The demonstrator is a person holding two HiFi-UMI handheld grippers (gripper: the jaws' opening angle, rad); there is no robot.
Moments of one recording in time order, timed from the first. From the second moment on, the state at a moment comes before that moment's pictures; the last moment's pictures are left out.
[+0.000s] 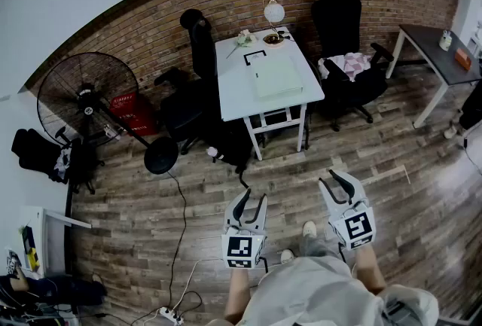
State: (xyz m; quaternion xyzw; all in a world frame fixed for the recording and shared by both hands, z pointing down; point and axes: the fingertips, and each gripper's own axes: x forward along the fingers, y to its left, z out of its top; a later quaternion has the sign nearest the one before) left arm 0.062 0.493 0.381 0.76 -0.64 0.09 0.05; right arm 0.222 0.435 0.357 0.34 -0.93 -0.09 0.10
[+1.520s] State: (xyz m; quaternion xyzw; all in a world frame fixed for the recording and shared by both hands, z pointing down) left arm 0.095 0.336 0.376 0.72 -0.68 0.11 0.04; right arm 0.228 0.279 0.371 0.27 -0.96 -0.07 0.08
